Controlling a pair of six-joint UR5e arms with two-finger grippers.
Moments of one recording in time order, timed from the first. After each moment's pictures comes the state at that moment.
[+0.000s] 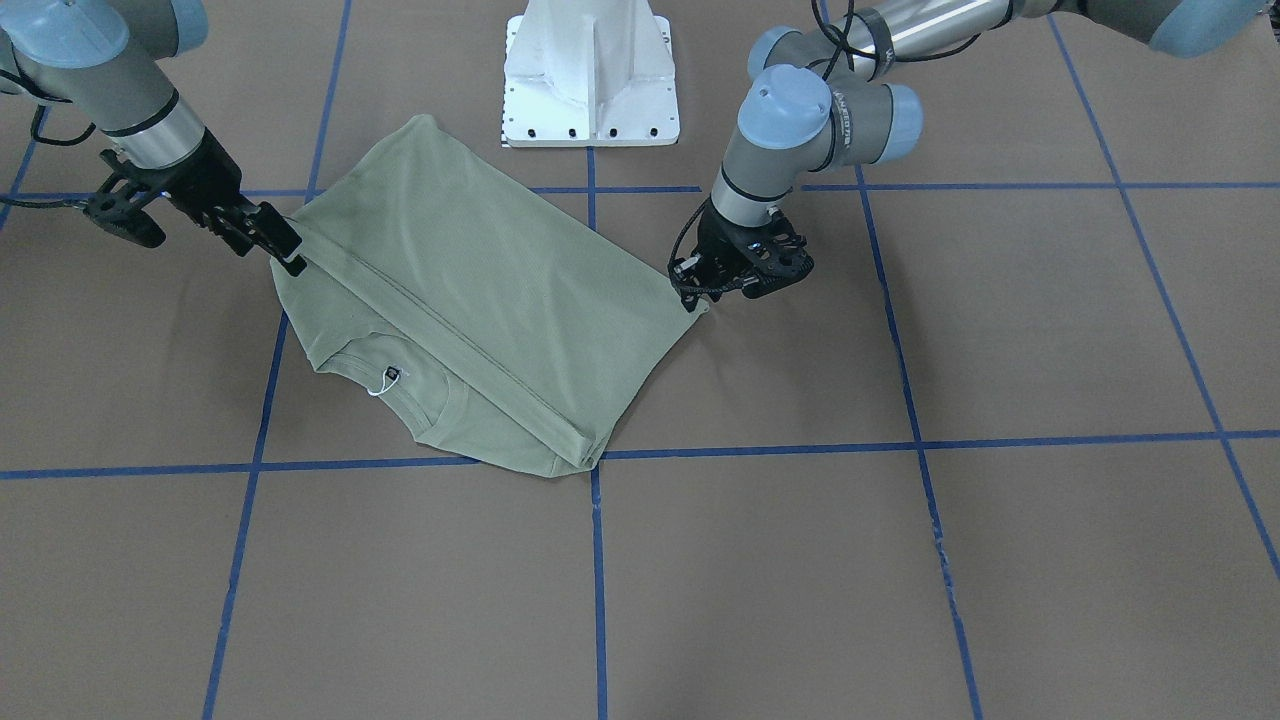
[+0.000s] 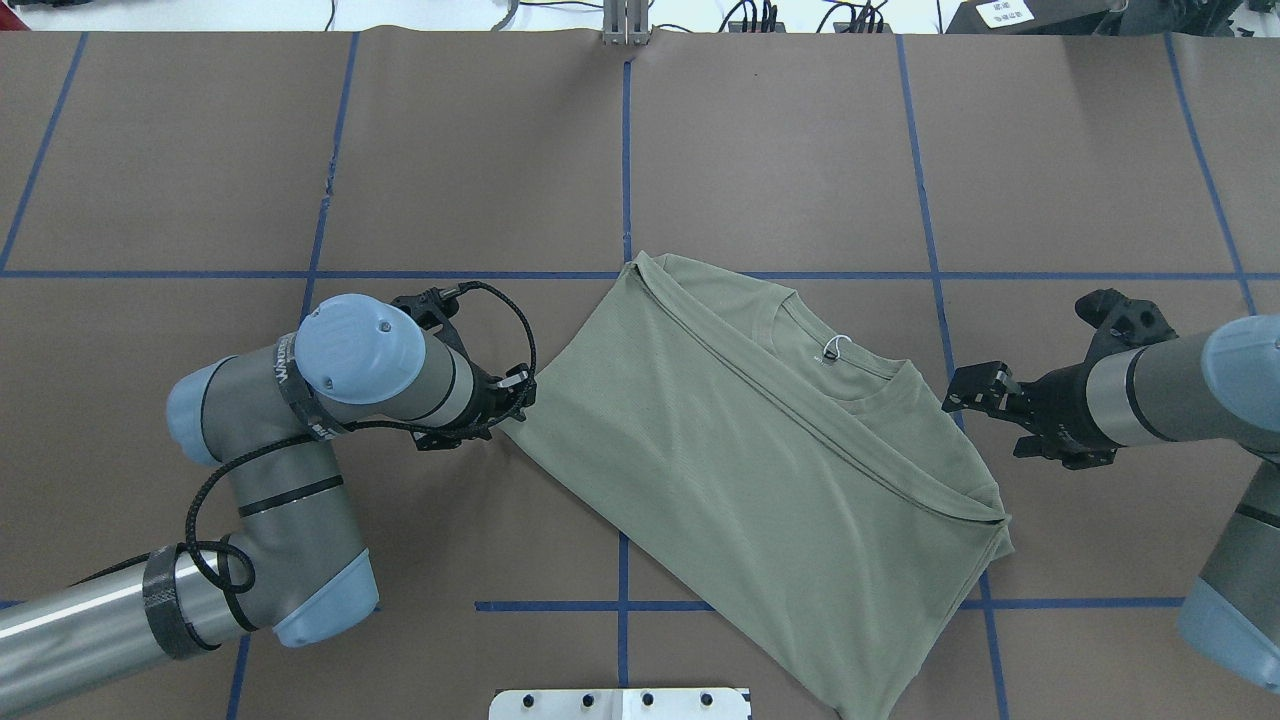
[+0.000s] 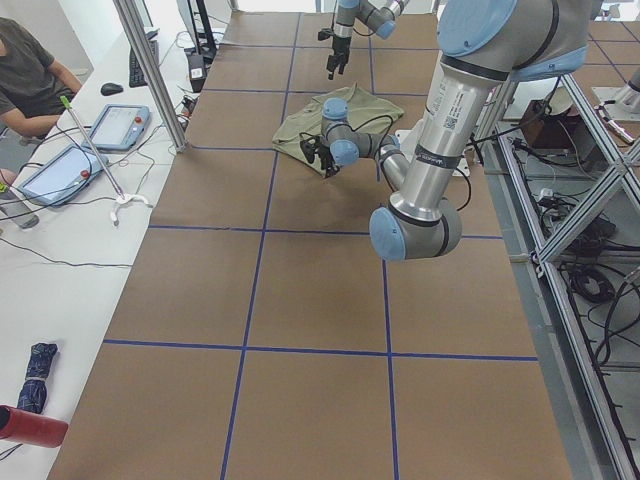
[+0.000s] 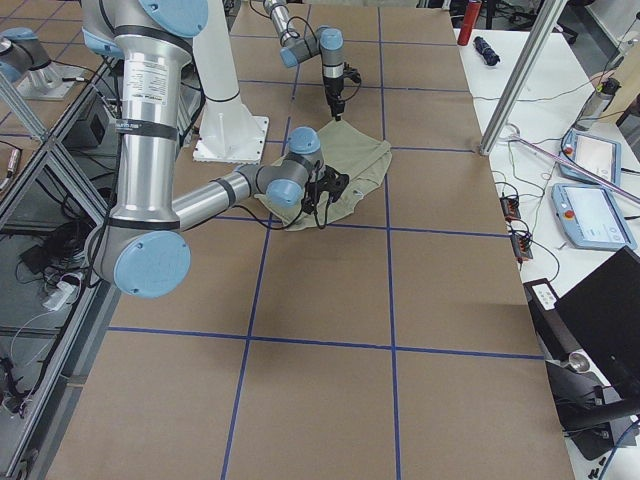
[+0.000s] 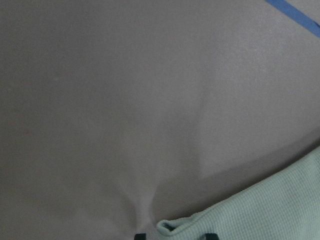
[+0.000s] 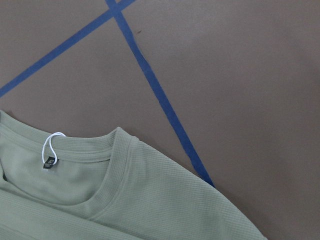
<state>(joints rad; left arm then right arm) -0.48 -2.07 -1.68 -1.90 -1.84 -1.75 0.64 -1.67 2.00 -0.99 1.94 1.70</state>
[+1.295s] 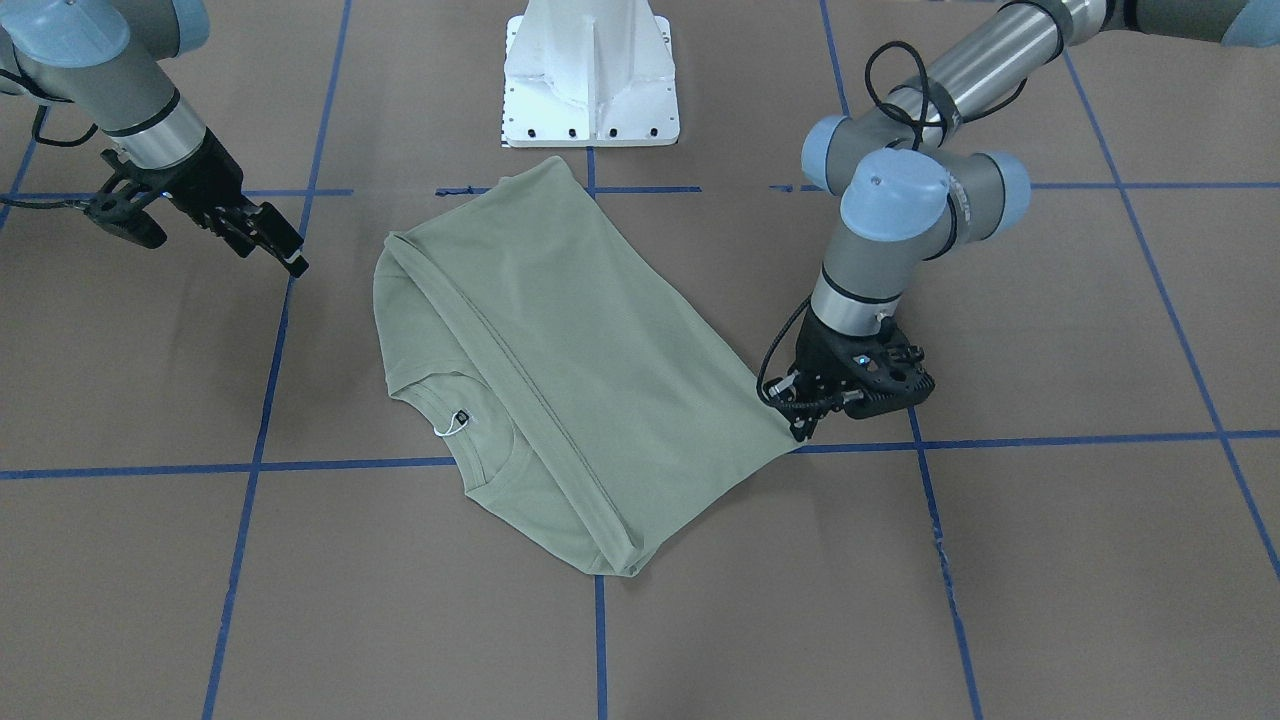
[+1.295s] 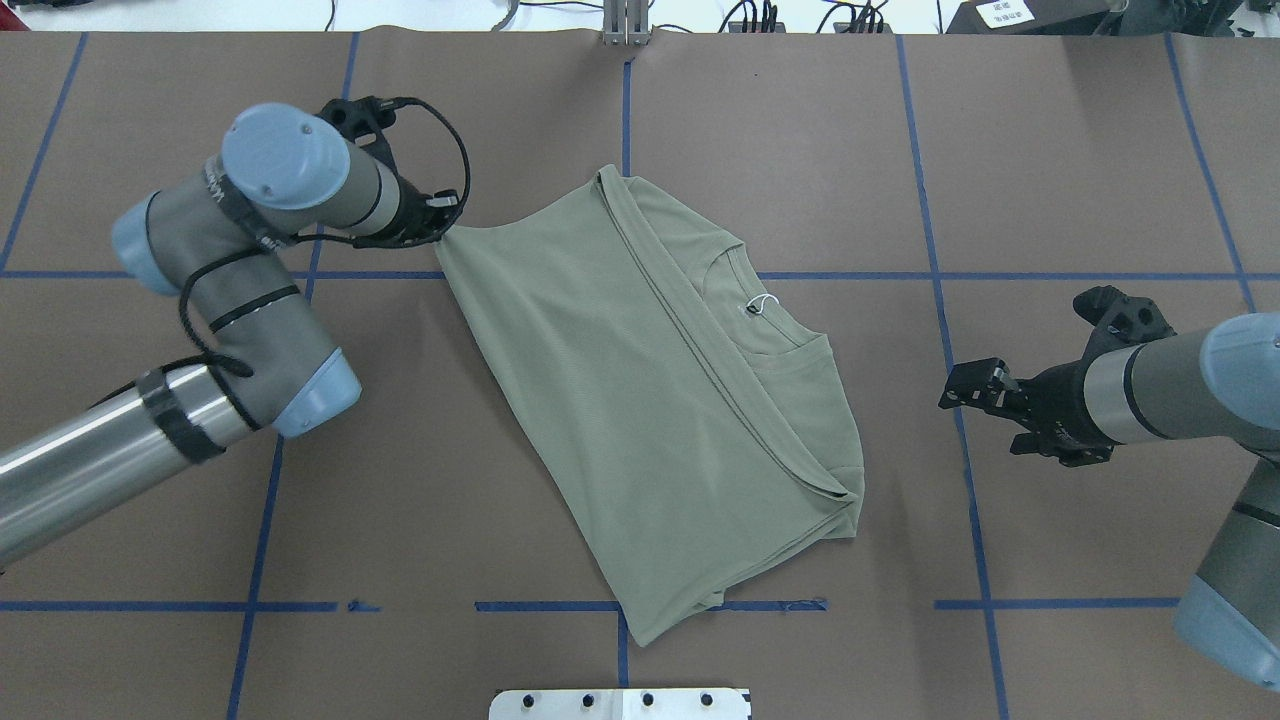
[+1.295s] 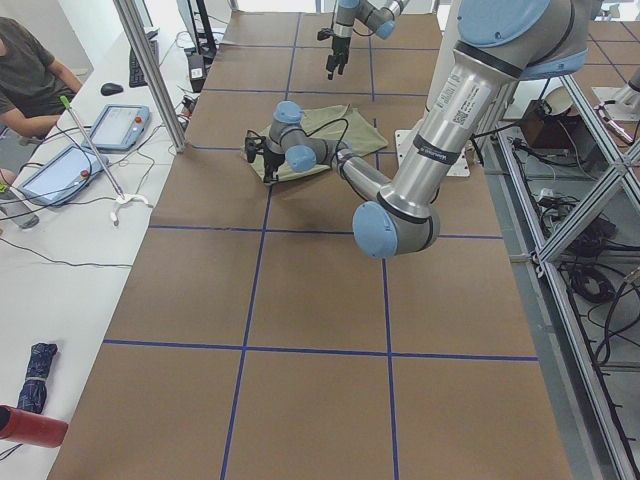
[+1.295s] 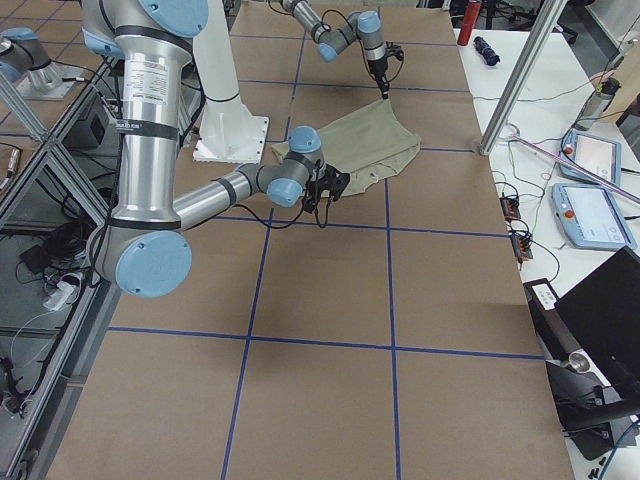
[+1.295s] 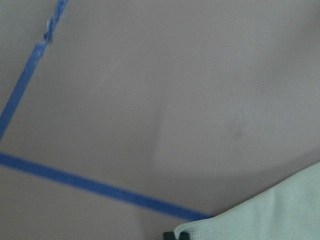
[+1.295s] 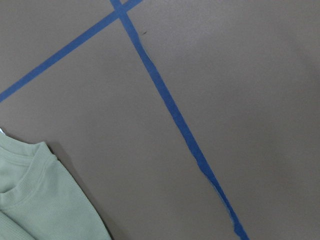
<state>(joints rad) -0.77 -2.21 -1.36 -2.06 -1.79 -1.38 0.64 -1.67 2.01 -0.99 1.93 1.70</state>
